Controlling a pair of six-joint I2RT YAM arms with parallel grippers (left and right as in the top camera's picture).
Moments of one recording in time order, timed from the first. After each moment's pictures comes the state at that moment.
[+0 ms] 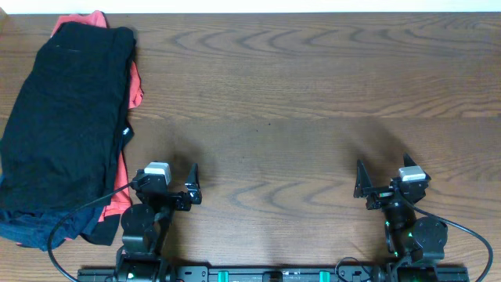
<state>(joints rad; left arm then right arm) -0.09 0.20 0.03 -0.11 0.10 -0.17 0.00 0.02 0.04 -0.12 -0.13 0.01</state>
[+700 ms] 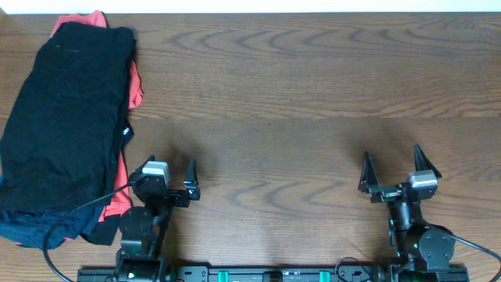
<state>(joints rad) -0.09 0.20 0.02 -0.01 0.07 -0.12 0.00 0.02 0.03 0.13 -0.13 0.01</state>
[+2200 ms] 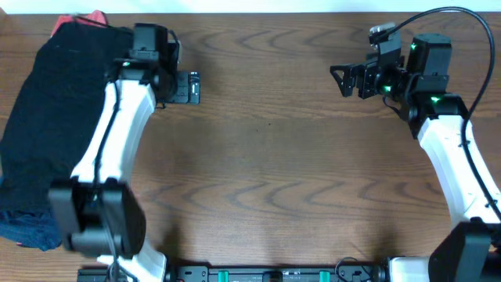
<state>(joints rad) -0.07 1.81 1.49 -0.81 -0.04 -0.03 0.00 1.56 1.21 -0.29 -0.52 -0.02</state>
